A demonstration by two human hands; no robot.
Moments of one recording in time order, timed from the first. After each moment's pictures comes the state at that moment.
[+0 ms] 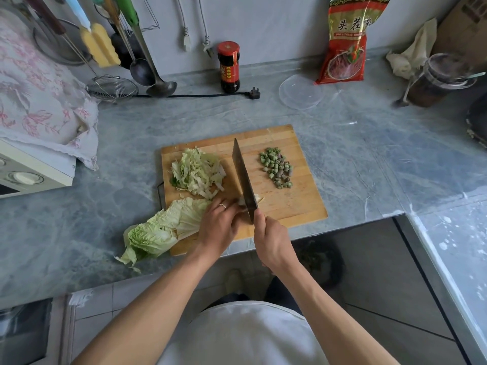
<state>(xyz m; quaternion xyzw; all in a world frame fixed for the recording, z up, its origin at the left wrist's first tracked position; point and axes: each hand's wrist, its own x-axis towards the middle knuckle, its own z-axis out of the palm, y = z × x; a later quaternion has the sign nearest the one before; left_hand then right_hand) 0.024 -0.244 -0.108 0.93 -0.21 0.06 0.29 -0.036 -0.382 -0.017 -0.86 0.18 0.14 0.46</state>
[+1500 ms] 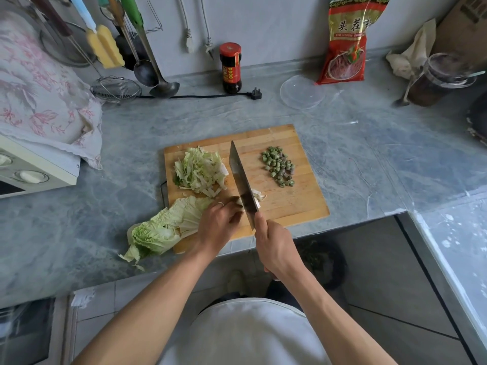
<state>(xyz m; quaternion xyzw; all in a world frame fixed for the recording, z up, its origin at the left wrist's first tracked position) 0.022 -0.238 -0.094 0.91 -0.22 0.07 0.33 -0.053 -0.378 0.002 -0.84 0.18 0.16 0.48</state>
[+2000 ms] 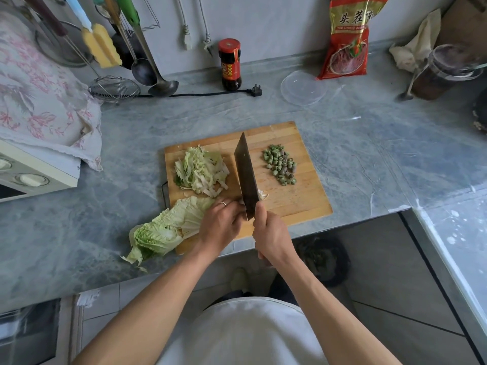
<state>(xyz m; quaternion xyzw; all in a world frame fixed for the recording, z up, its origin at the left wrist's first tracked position) 0.024 -0.237 -0.097 0.91 -0.23 0.05 0.33 -0.032 -0.369 -0.015 -0.83 0.21 0.14 0.49</state>
